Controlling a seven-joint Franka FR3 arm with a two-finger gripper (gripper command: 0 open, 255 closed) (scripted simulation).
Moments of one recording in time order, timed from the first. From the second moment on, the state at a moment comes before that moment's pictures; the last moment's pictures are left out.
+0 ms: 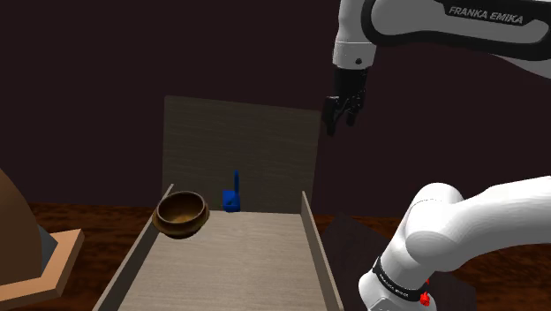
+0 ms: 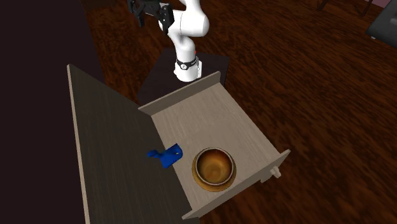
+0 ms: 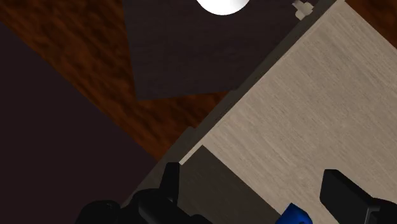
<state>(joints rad) -0.01 -0.76 0.02 -2.28 -0.07 1.42 0.17</state>
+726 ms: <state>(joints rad) -0.03 -0.58 0.12 -2.38 0.00 1.72 0.41</state>
